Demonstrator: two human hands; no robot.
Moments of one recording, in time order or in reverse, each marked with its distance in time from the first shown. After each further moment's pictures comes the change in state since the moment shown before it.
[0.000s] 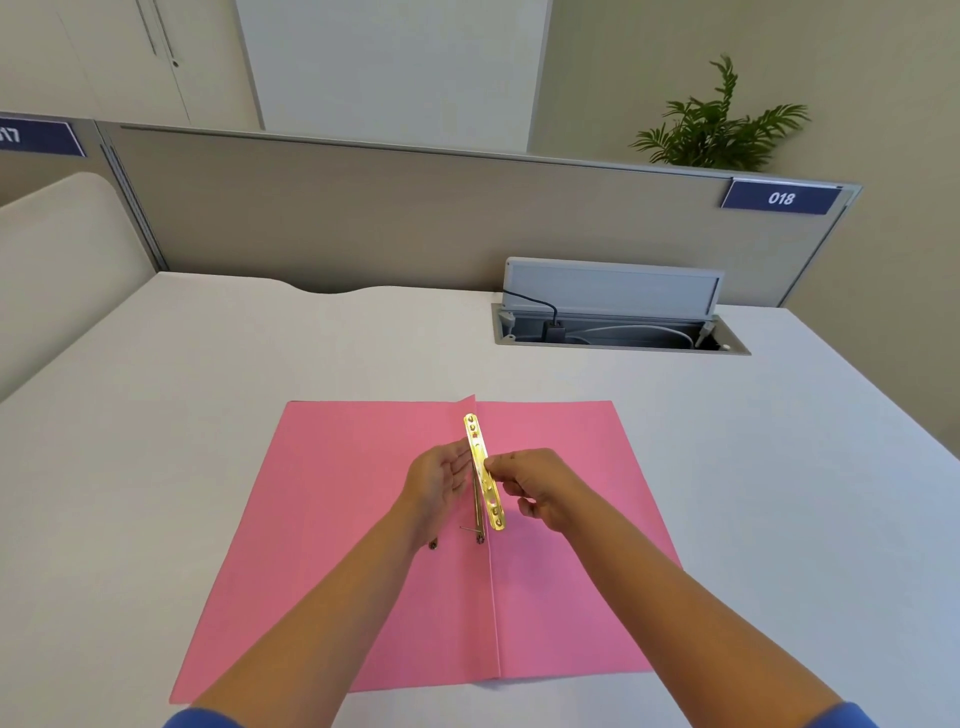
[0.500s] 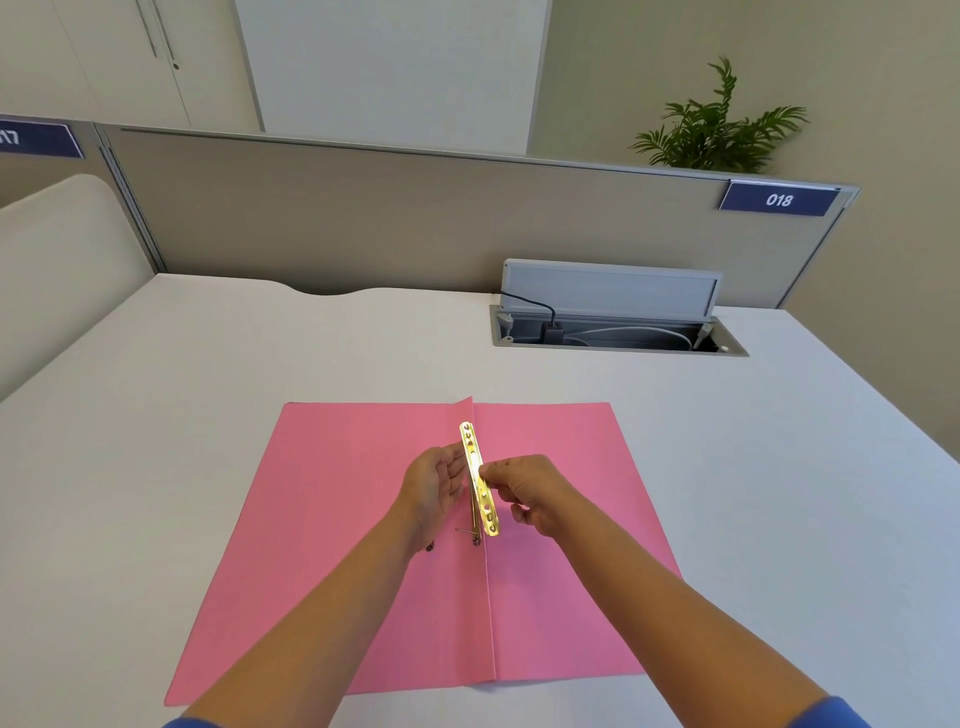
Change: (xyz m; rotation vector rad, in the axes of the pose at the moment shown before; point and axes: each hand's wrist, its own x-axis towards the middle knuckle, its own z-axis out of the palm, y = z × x) left_hand -0.002 -0.002 0.002 -0.004 -0.030 0.016; right_hand 0.009 0.007 0.003 0.025 0.017 0.010
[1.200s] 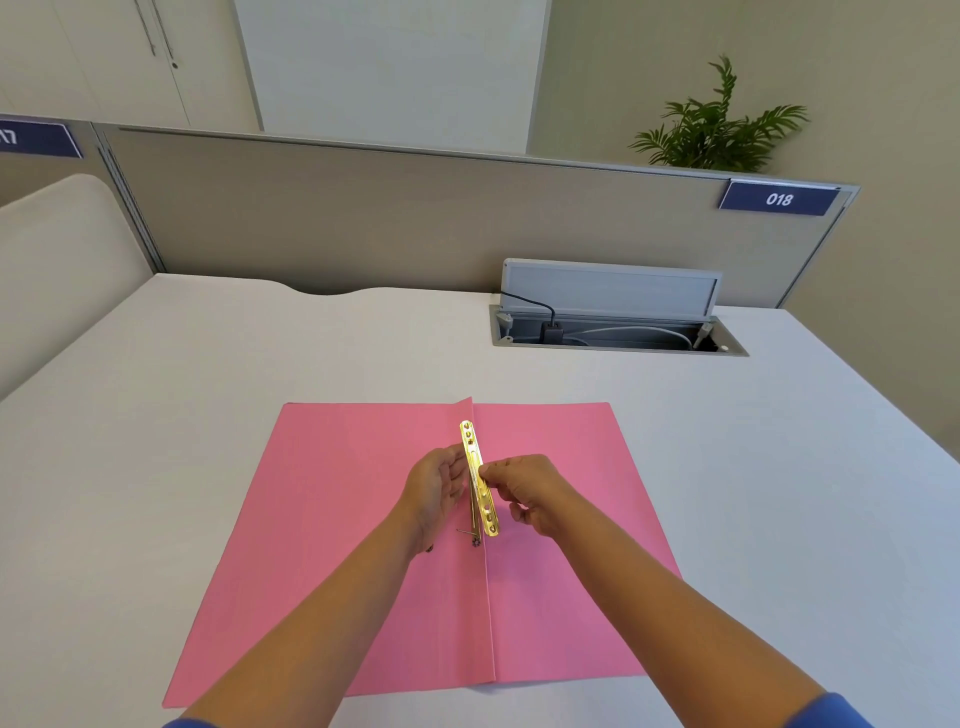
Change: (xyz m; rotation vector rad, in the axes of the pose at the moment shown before) left_hand 0.000 -0.001 0.002 0.048 -0.003 0.004; right_hand 0.010 0.004 0.001 0.019 0.018 -0.014
